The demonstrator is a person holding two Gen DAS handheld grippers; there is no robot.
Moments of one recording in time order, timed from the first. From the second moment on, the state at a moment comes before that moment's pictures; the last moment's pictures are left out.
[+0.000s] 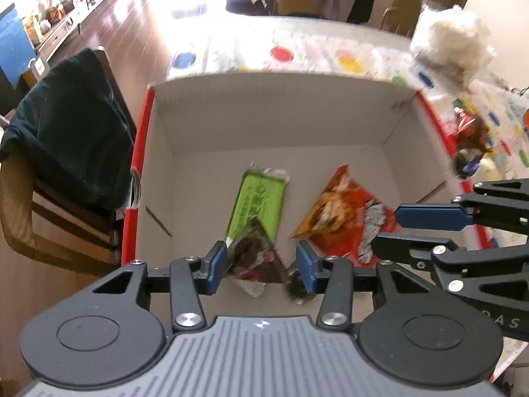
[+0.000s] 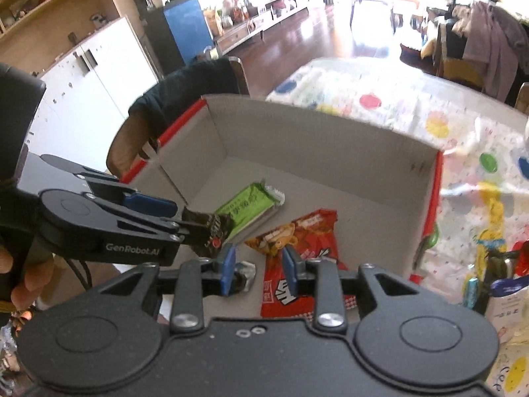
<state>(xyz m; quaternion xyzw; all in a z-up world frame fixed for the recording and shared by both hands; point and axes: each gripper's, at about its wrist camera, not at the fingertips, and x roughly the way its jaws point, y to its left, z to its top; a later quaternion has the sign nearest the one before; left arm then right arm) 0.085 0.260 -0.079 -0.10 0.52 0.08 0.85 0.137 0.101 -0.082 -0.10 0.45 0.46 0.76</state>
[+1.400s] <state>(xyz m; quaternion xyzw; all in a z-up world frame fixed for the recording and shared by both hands) 0.121 0.044 -0.024 -0.07 0.39 0.01 0.92 0.175 -0.167 -0.046 -0.05 0.35 0.35 0.87</state>
